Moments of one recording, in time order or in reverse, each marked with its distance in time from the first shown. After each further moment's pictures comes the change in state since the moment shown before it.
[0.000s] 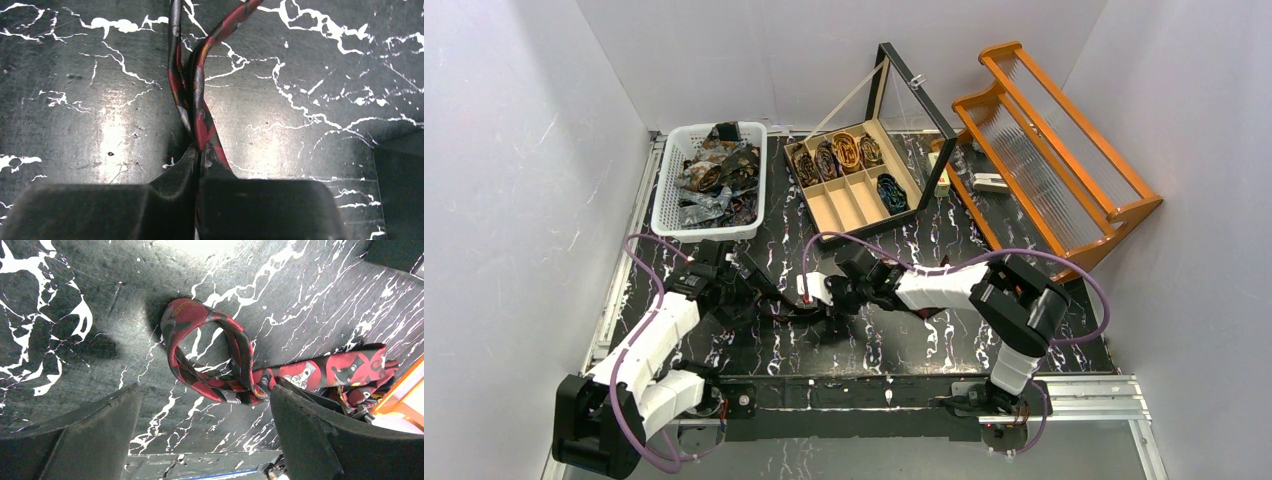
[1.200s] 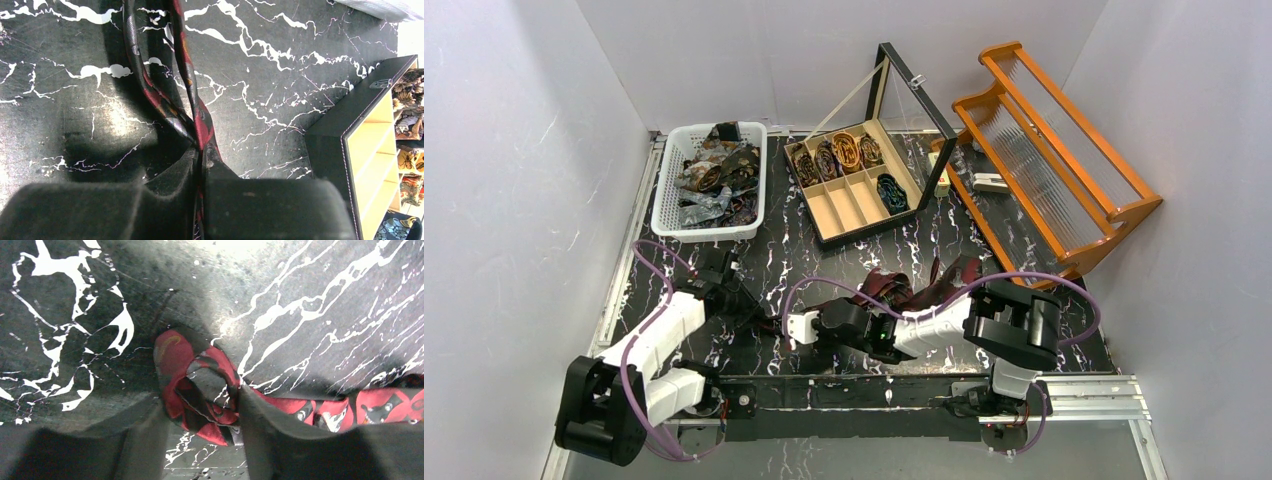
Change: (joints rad) left arm 0.000 0.078 -0.087 0.052 -0.054 0.016; right arm 0.310 -0.012 -0.182 0.422 0.625 0.017
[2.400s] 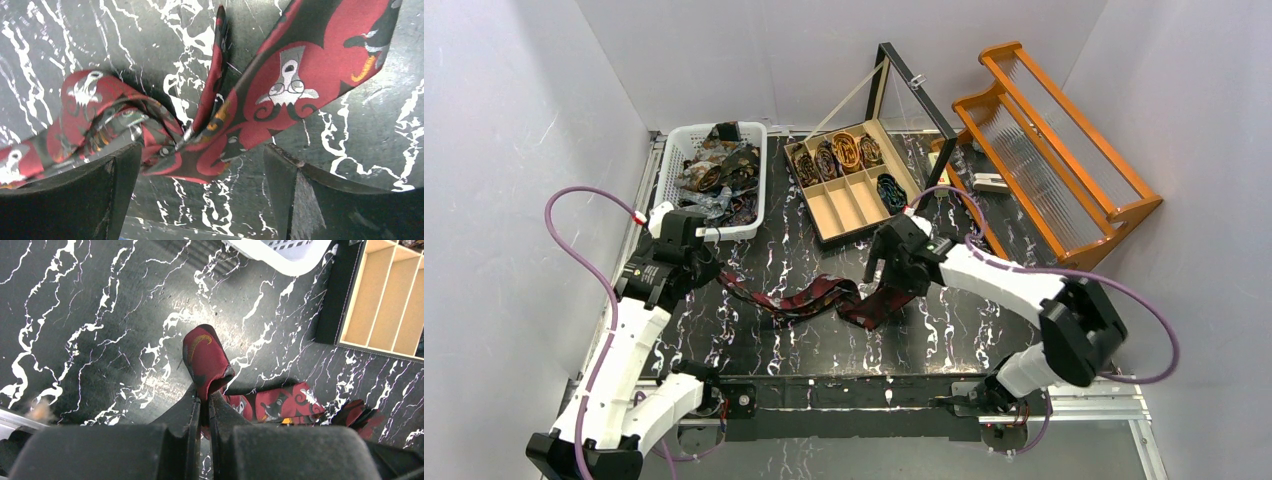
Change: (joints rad) left arm 0.000 -0.195 0.516 -0.388 -0.401 0.180; right arm -0.518 -0.309 0.212 -1.020 -0.095 1.563
